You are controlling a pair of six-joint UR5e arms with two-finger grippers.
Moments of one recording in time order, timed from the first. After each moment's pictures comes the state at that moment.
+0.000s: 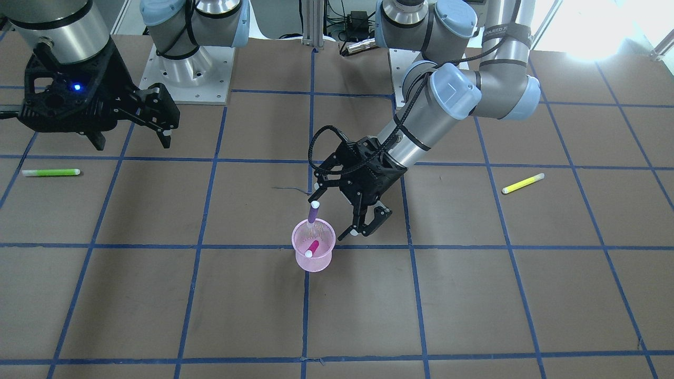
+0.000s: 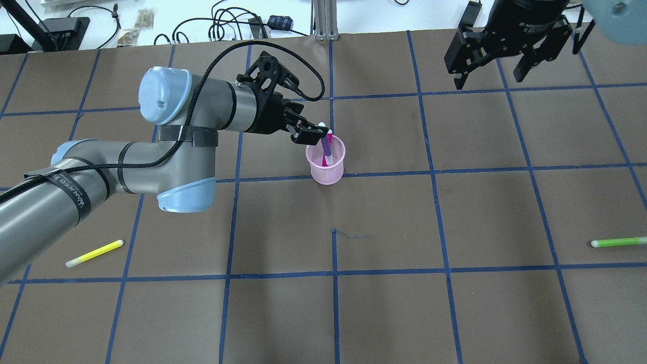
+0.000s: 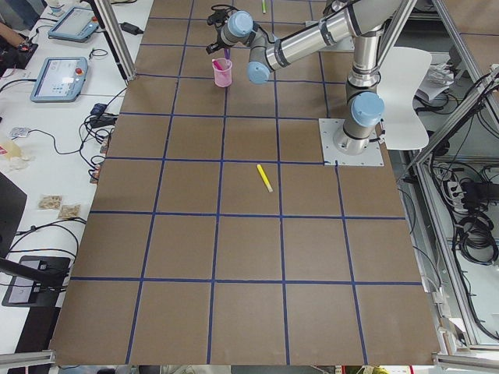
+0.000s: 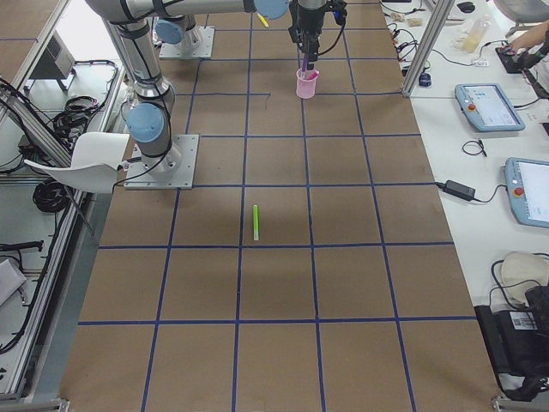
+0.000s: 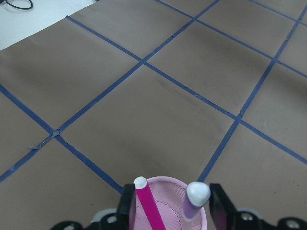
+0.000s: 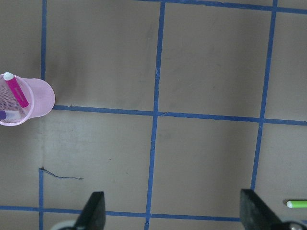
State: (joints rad) left arm -1.66 -1.81 -1.96 -0.44 0.98 0.62; right arm 1.56 -1.50 1.43 -1.55 -1.59 -0.09
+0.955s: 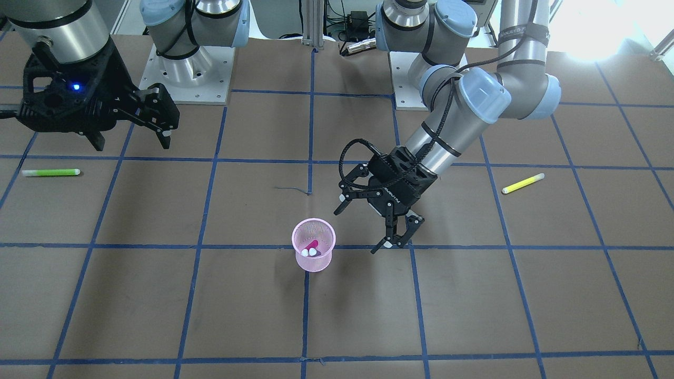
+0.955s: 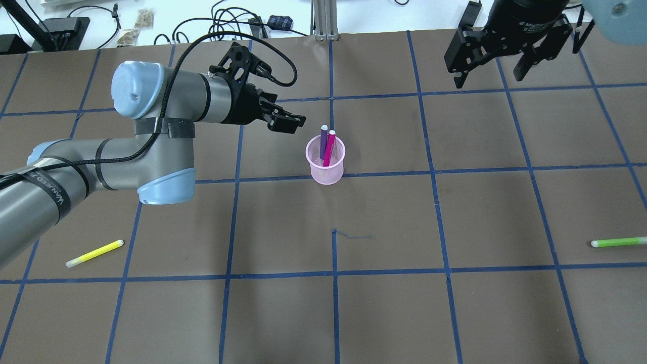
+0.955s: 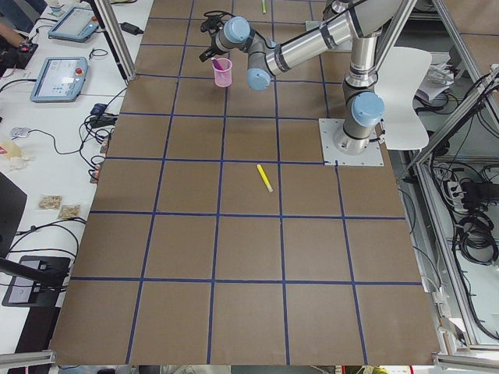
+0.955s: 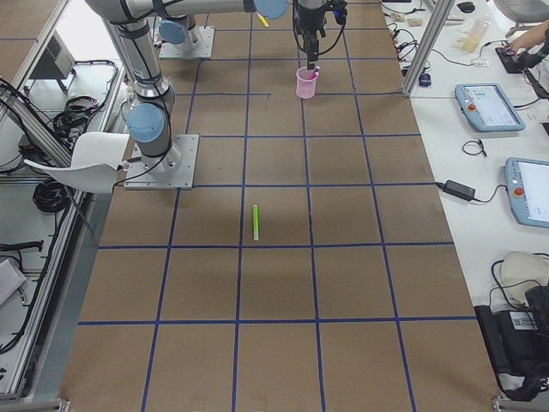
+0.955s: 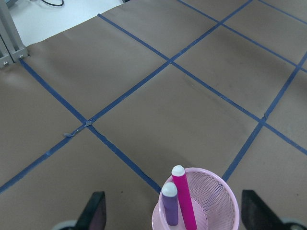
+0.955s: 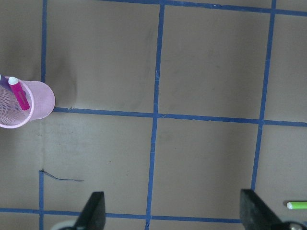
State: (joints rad) left arm -1.58 -1.80 -1.96 -0.45 0.98 0.60; right arm 1.56 -1.50 1.43 -1.55 -1.59 -0.08
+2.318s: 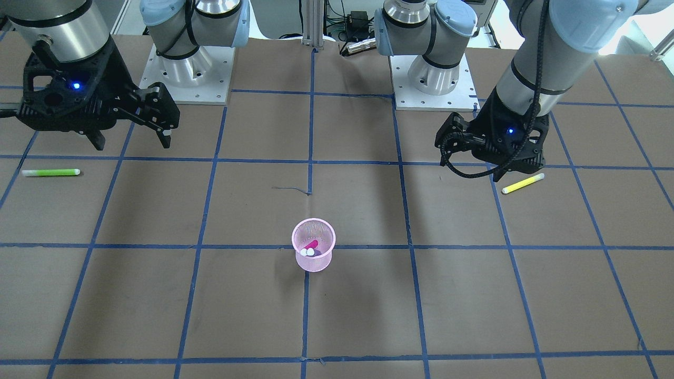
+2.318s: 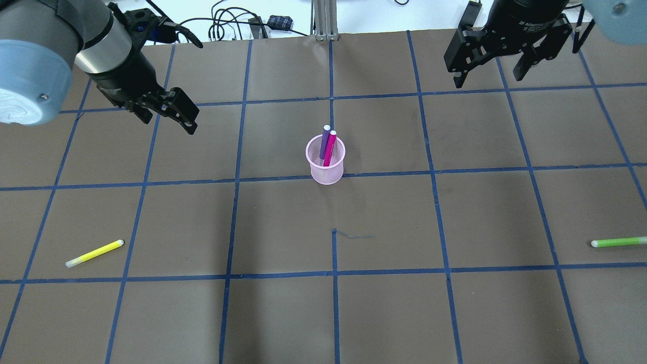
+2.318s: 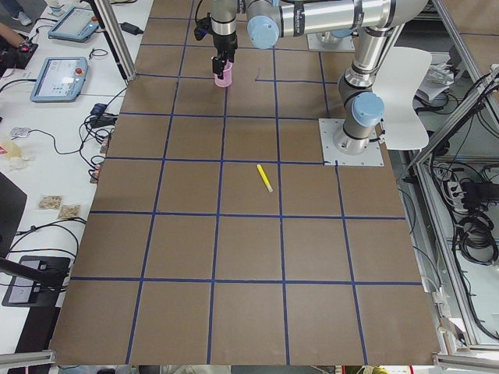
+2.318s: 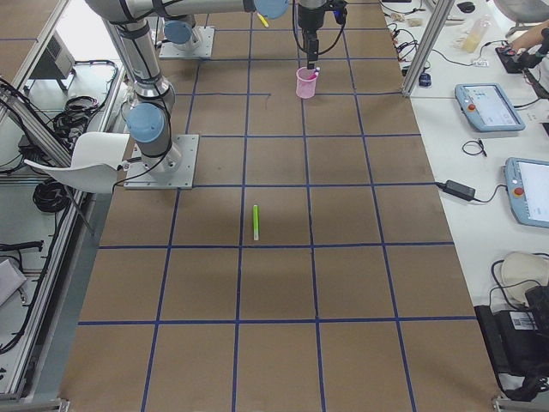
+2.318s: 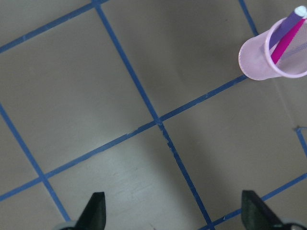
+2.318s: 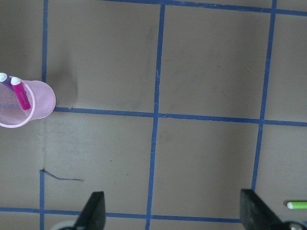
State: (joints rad) left arm -1.49 -1.62 -1.62 -1.47 1.53 0.35; right arm 1.56 -1.50 1.43 -1.55 -1.59 -0.08
